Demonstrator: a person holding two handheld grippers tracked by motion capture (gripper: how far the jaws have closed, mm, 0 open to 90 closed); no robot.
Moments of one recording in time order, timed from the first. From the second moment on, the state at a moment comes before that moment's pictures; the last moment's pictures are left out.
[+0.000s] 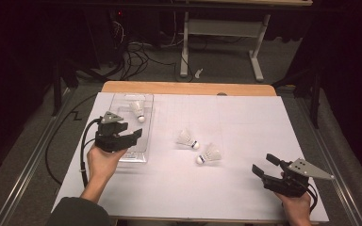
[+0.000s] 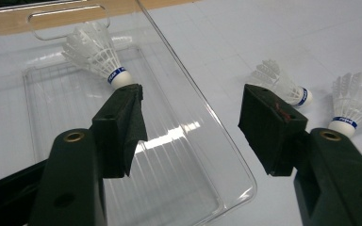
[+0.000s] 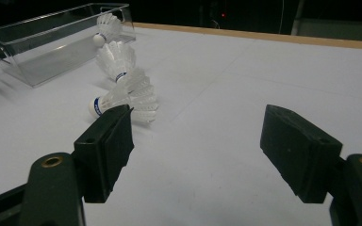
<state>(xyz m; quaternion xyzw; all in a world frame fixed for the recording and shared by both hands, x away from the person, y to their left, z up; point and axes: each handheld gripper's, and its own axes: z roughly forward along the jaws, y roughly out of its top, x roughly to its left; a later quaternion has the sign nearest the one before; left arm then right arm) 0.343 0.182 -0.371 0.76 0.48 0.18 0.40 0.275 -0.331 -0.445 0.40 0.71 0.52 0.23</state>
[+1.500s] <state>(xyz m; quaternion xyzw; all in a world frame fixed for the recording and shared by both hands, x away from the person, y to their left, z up) 0.298 0.195 -0.402 0.74 0.47 0.19 0.45 0.275 -0.332 -0.445 0.40 0.71 0.53 0.23</state>
